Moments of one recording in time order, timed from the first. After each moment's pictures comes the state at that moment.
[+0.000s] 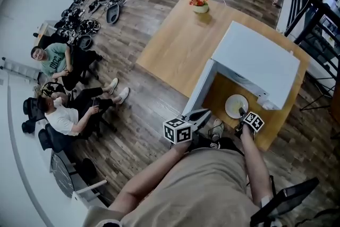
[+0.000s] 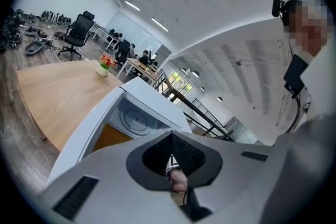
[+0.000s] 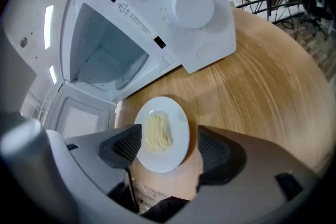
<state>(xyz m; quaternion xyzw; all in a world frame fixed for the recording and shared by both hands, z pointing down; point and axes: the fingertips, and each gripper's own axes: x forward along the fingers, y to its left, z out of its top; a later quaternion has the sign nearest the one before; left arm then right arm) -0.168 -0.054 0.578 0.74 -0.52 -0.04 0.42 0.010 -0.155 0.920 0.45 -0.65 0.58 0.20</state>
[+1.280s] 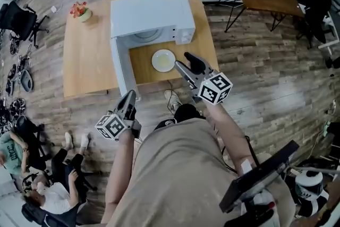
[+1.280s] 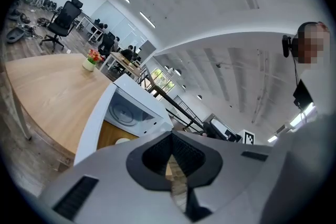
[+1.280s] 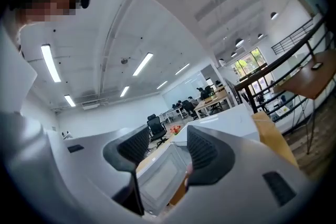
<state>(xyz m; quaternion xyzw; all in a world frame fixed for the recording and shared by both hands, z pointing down) -0.180 0.038 0.559 0.80 -0.43 -0.06 0.42 0.031 -0.042 0.510 0.41 -0.89 0.21 -0.08</state>
